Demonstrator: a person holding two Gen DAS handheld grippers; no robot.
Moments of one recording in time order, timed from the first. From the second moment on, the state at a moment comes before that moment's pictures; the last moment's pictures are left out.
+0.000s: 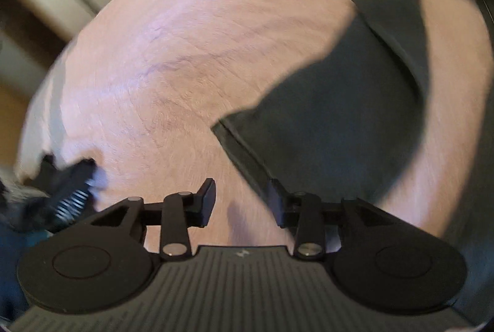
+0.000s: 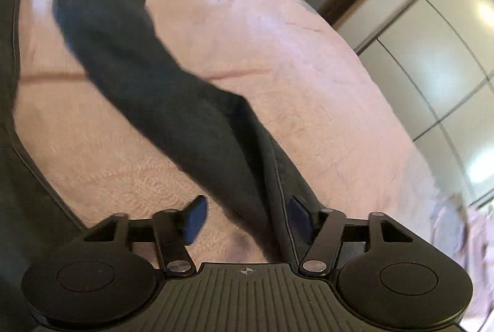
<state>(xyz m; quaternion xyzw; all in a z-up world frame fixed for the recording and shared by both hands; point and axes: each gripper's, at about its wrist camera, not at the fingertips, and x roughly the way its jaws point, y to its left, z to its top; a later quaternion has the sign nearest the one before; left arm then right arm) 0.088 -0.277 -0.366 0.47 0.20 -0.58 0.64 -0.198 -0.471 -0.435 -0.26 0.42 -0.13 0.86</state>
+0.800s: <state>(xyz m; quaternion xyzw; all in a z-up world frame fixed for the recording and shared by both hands) 0.117 -0.273 -0.335 0.29 0.26 -0.61 0.69 -0.200 -0.500 -0.466 -0.34 0.48 -0.21 0.79</state>
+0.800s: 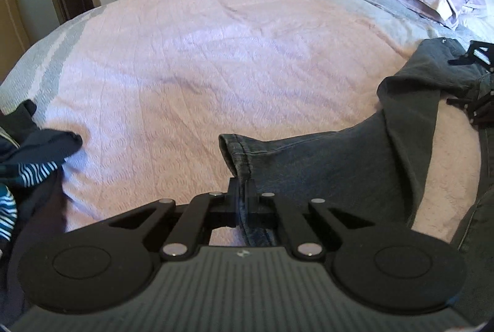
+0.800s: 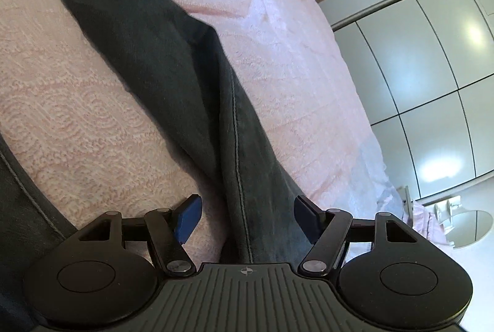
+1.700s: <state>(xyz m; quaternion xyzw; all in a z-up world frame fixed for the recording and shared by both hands) 0.145 -0.251 -0.326 0.35 0.17 -0.58 0.72 -0.247 -0.465 -0.464 -0.38 0.47 -0.22 0.76</state>
